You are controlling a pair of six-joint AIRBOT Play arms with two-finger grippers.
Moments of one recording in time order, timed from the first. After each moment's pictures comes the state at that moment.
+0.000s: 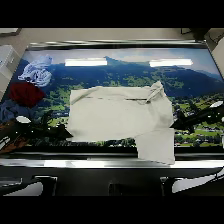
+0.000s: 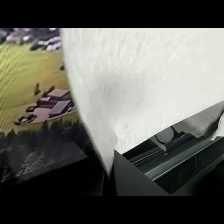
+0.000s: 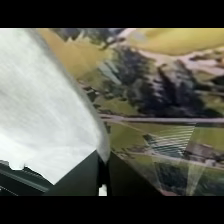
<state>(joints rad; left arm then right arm) 0.21 -1.35 0.68 0.74 -1.23 -1.21 -0.52 -1.75 1.22 -1.05 1.49 1.40</state>
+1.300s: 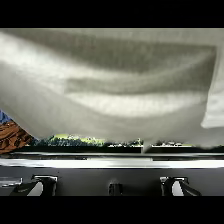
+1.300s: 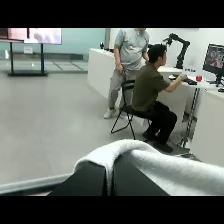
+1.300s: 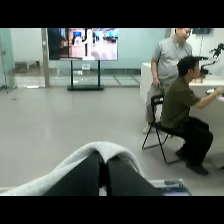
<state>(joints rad) 0.21 -0.86 1.94 0.83 -1.04 -1.34 -0.53 -0.80 2.06 -1.09 1.10 1.42</state>
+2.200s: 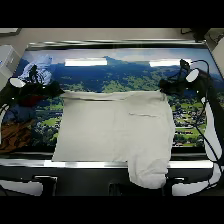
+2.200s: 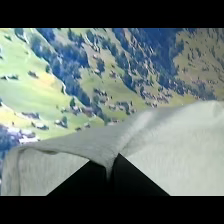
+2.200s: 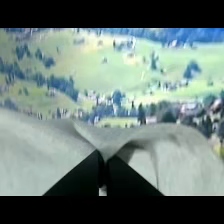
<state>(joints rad) 0.13 -1.63 1.40 0.88 -0.95 -1.42 -0.09 -1.67 1.52 -1.24 0.96 1.62</state>
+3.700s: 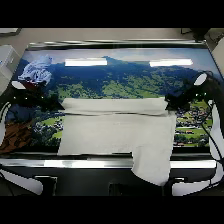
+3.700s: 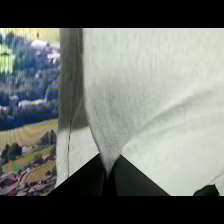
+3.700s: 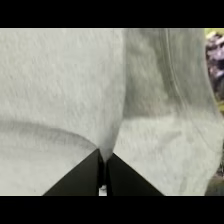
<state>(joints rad) 0.23 -1.80 1.47 0.92 -1.43 -1.36 -0.19 -1.66 1.46 -1.28 1.41 1.64</state>
